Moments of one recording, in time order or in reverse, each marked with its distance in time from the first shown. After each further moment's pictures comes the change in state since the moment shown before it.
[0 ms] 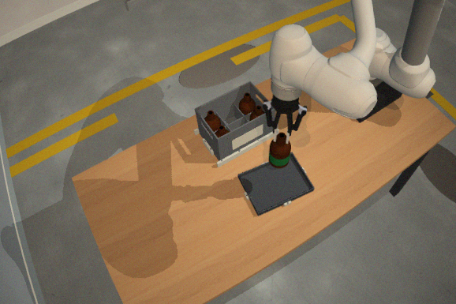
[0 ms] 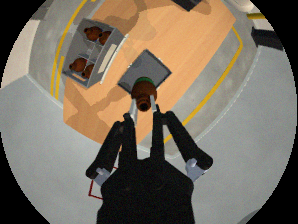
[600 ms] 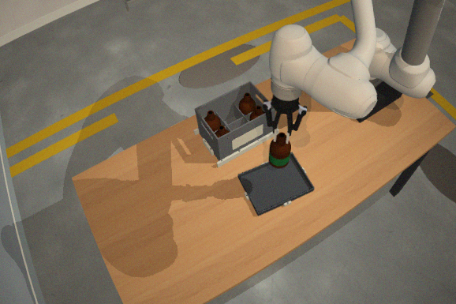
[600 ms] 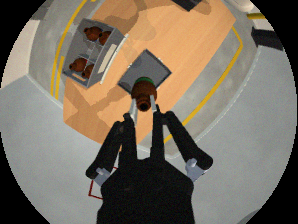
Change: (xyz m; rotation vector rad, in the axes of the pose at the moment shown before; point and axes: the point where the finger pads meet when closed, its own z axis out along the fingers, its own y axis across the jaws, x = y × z) arm 0.000 0.000 0.000 0.000 0.000 0.000
